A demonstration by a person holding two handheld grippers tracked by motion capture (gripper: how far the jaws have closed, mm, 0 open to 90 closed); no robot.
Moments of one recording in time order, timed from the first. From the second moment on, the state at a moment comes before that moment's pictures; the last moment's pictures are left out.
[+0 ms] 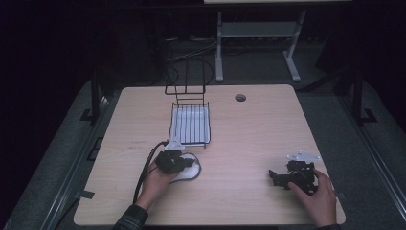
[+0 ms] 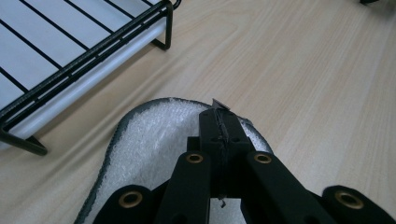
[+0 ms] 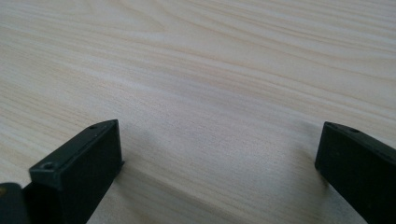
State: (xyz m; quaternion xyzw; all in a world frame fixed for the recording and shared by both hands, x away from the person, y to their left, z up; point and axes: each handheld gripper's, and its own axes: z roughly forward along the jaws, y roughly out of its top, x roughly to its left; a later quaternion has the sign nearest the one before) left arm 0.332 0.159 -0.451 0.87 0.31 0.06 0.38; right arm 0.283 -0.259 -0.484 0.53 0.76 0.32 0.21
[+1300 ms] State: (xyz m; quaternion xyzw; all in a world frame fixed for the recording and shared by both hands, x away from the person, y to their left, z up) left arm 0.338 0.217 -0.451 0.88 0.29 0.07 0.37; right arm 0.283 -0.259 -0.484 0.53 0.76 0.32 0.21
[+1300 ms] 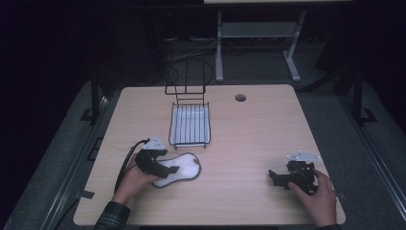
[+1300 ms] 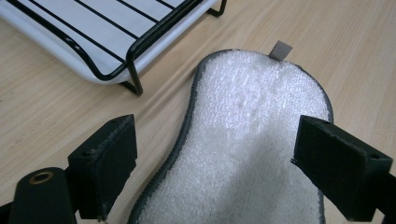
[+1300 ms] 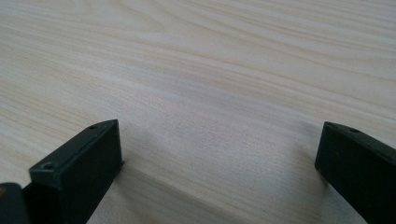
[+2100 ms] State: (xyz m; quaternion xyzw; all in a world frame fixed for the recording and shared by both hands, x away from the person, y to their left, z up) left arm 0.329 0.207 -0.460 0.90 0.27 0.07 0.34; right arm 0.283 -0.259 -0.484 0.53 0.76 0.32 0.21
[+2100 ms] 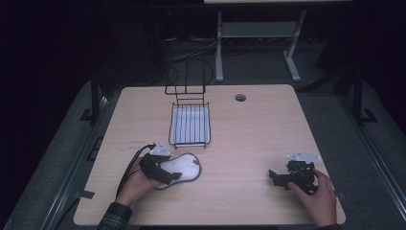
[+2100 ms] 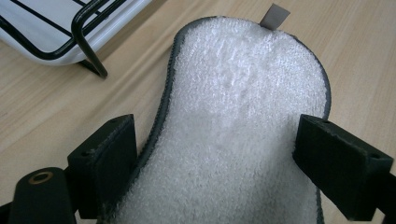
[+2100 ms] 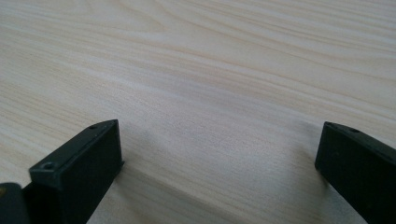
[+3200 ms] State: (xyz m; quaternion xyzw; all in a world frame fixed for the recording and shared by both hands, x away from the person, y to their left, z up) left arm 0.330 0.212 -0.453 0.89 0.27 0.04 0.36; right arm 0.283 -0.259 -0.484 0.53 0.76 0.31 0.21
